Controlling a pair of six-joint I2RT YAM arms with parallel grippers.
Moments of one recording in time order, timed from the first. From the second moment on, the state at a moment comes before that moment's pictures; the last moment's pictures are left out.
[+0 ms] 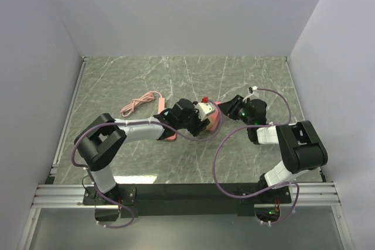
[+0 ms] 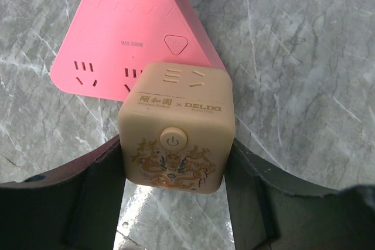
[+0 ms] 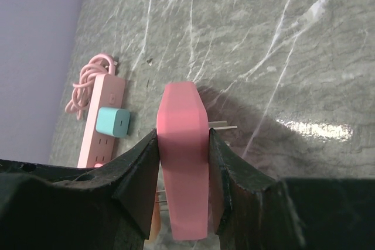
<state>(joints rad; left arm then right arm) -0.86 1.75 0.97 0.23 0.13 0.17 0.18 1.57 0.44 0.82 -0.37 0.75</state>
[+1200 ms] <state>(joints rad) -0.80 1.86 0.95 0.45 0.27 0.11 0.17 1.63 0.41 1.01 -0.28 0.75</state>
